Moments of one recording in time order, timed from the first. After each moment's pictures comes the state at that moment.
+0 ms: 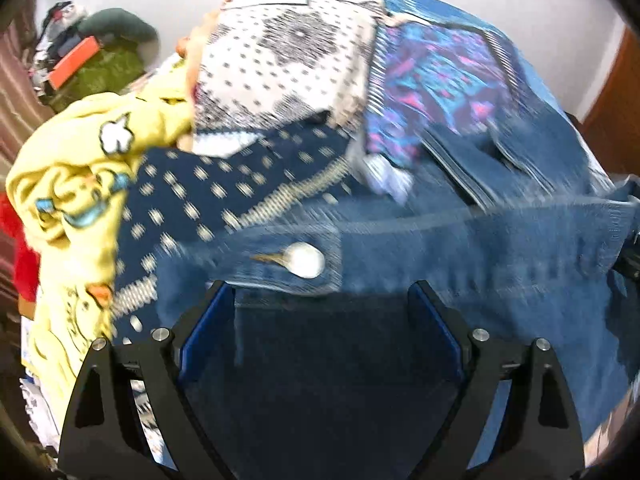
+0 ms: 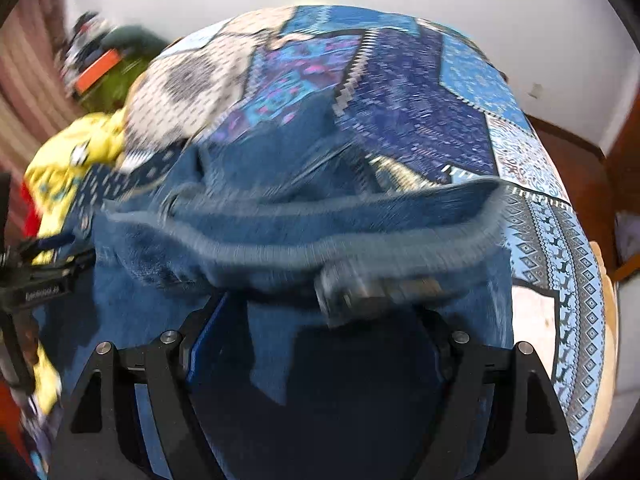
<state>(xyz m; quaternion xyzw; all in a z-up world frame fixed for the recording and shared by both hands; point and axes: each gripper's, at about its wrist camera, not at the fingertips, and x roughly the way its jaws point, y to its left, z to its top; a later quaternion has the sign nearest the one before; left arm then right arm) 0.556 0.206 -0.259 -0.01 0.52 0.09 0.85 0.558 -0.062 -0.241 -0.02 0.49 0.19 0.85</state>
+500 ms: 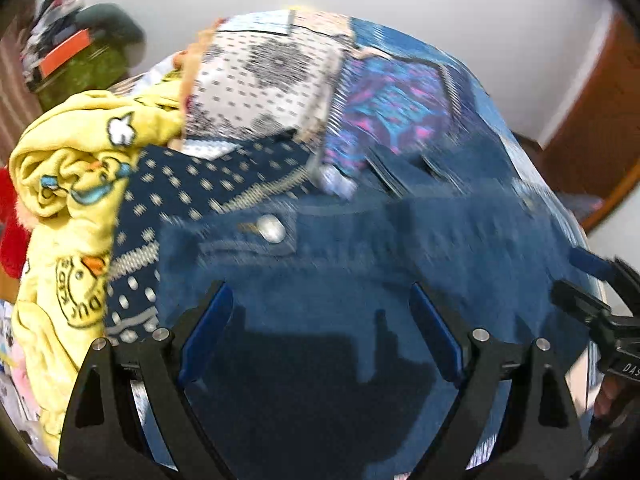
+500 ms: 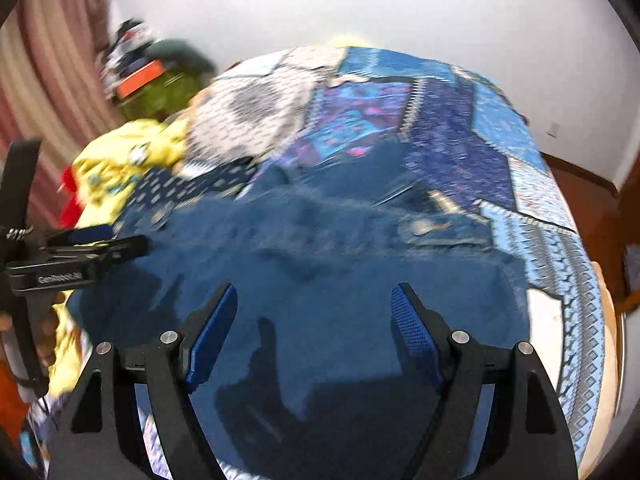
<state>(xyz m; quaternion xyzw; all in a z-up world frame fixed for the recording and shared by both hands) 0.494 0.188 -0.222 -0.06 0.49 0.01 0.87 0.477 -0.029 -0.200 -0.05 0.43 0.26 0.86</state>
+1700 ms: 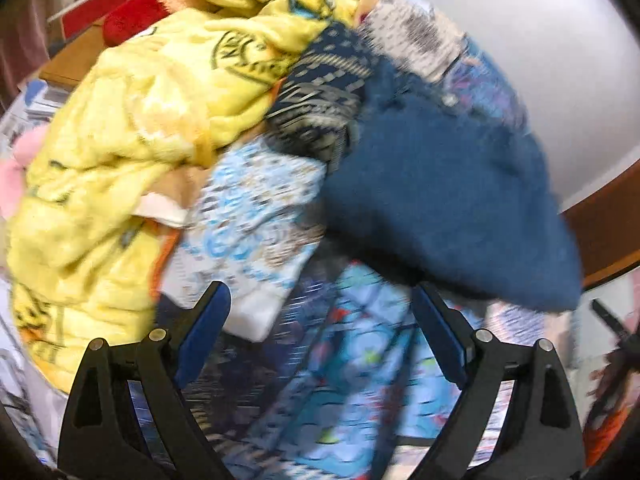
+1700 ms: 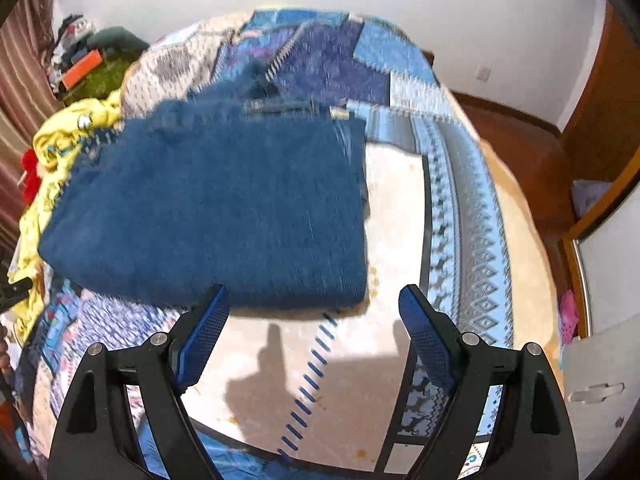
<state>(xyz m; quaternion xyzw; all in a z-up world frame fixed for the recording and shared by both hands) 0.293 0.291 -0.268 -0.28 0.48 0.09 0.83 0.416 -0.158 -0.205 -0.04 0.48 0.15 0.86</state>
